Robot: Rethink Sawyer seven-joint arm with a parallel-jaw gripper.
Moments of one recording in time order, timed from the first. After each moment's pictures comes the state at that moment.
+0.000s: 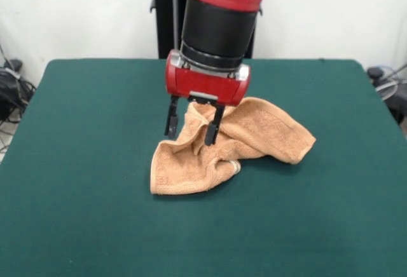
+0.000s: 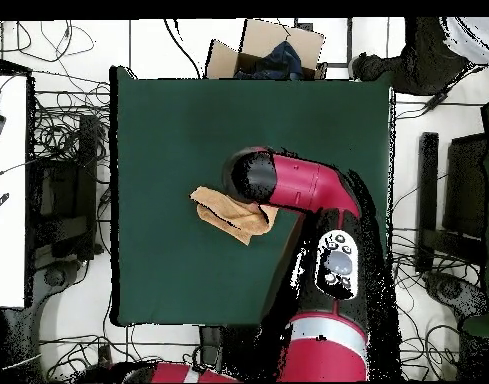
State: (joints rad) arm -0.16 -0.54 -0.14 1.46 -0.02 0.44 1.58
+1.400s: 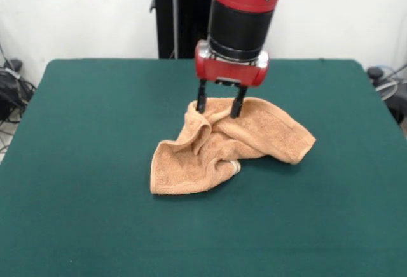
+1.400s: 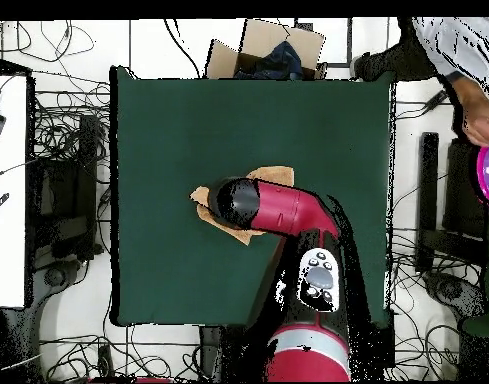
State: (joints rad) arm -0.12 -0.58 -0.14 1.62 0.01 0.50 1.58
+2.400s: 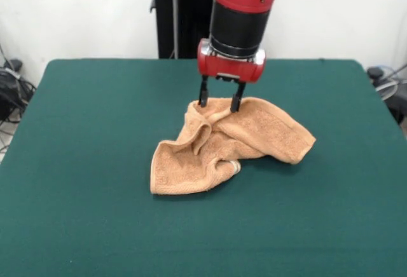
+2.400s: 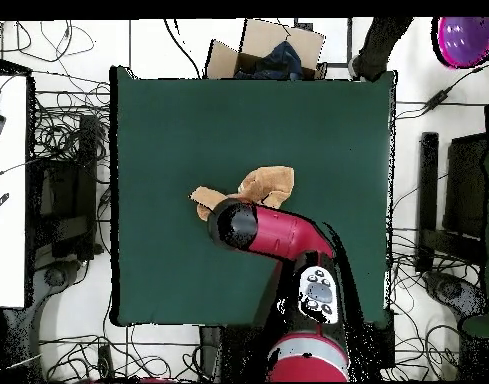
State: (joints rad) arm -0.13 -0.58 -0.14 1.75 0.04 0.35 1.58
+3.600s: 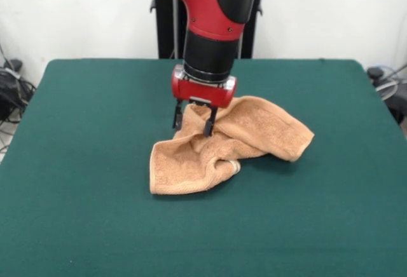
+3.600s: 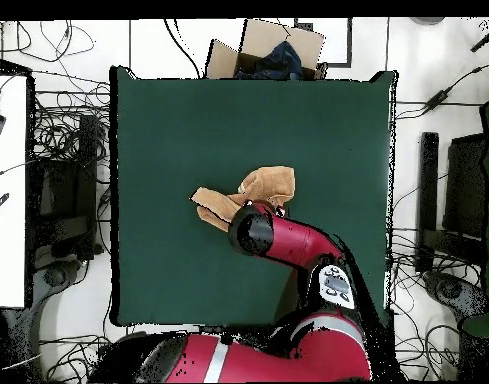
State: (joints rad) arm -0.20 -0.48 -0.13 1.77 0.04 0.13 1.58
